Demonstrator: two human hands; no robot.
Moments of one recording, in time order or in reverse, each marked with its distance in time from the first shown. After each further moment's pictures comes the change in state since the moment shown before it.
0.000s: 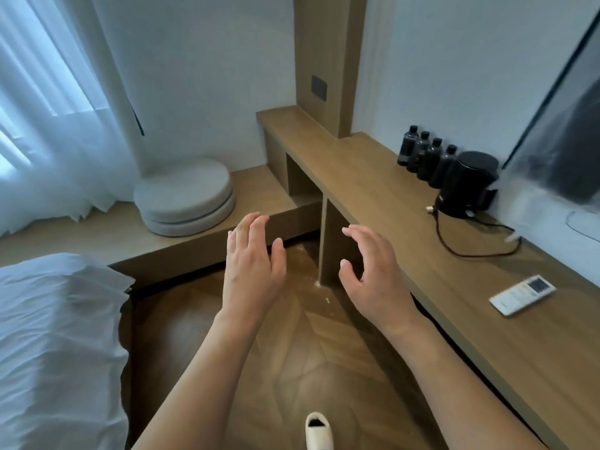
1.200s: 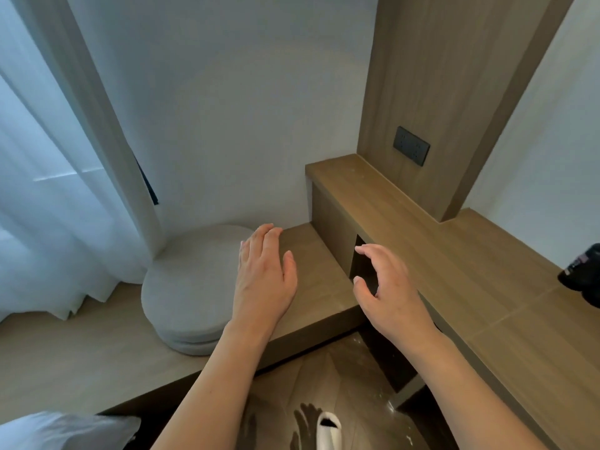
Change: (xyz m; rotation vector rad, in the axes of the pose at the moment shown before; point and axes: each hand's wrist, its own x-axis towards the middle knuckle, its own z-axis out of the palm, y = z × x) left_hand 0.580 -0.324 0.073 0.045 -0.059 0.008; right_hand 0.579 -0.035 0.314 0.033 -0.151 0.116
